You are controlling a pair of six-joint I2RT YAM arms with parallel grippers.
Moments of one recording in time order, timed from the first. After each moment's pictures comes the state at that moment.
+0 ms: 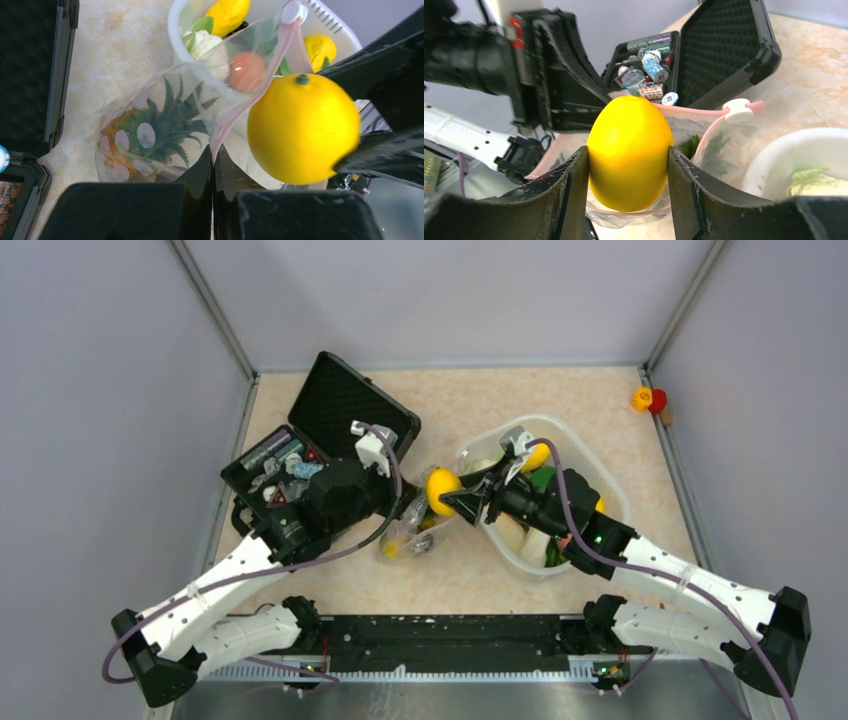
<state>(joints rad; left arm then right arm) -0.83 0.93 0.93 -0.36 -0.04 -0.44 0.93 0.91 0.74 0.19 -0.09 0.35</state>
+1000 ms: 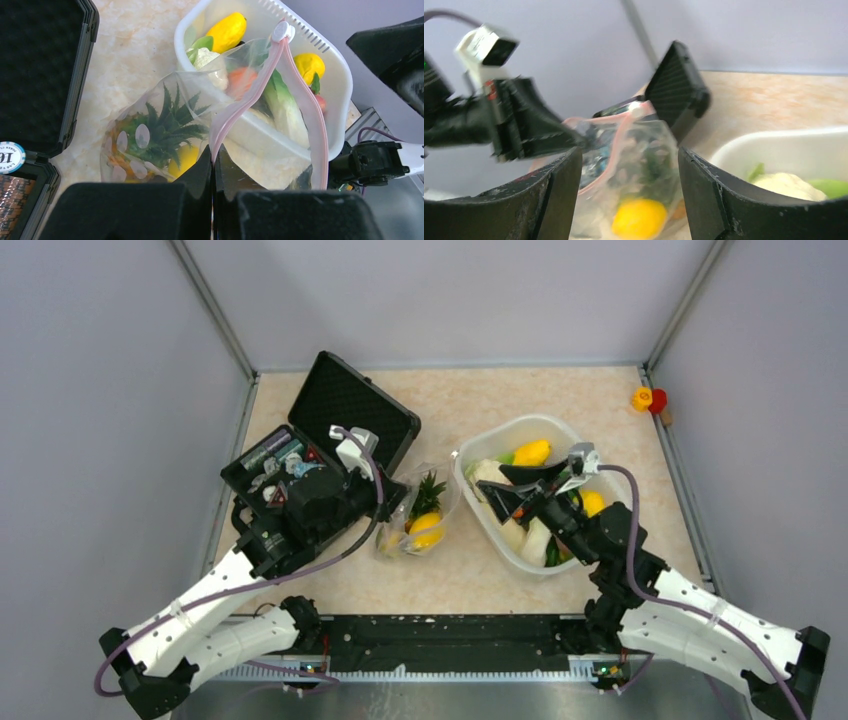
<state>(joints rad) -0.83 0.81 0.90 -0.35 -0.08 -0.45 0.94 0.65 0.56 0.33 0.12 0.38</state>
